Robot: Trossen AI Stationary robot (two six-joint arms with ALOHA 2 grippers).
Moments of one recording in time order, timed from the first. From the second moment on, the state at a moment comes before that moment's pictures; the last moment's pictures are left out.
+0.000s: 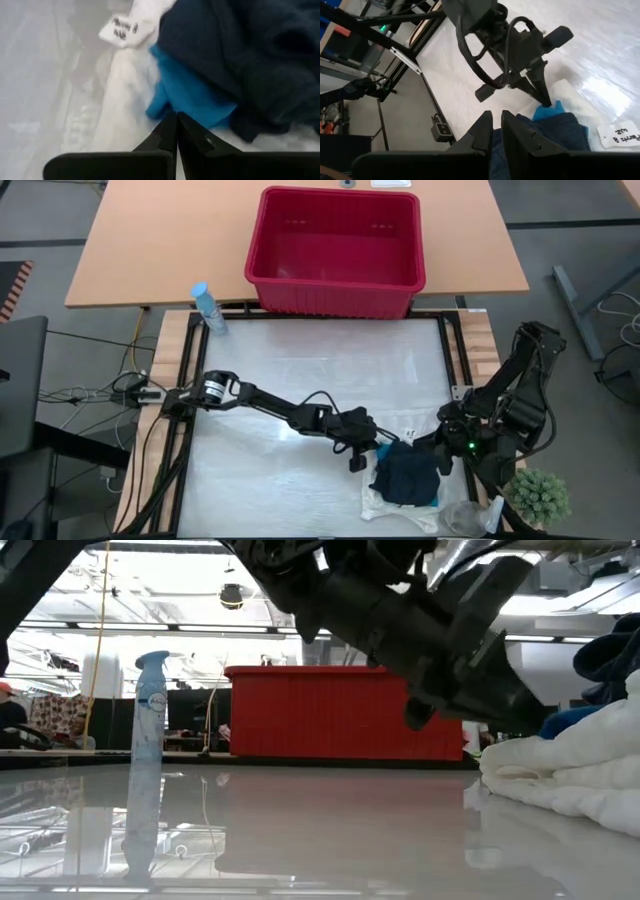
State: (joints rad) left arm -0.16 2.28 1.58 0.20 0.04 -0.24; right arm 1.00 1.12 1.17 -0.99 0.76 1.62
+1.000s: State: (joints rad) left arm 0.06 2.12 1.51 -0.63 -0.14 -0.01; right arm 0.98 1.12 1.17 -1.25 0.76 1.79
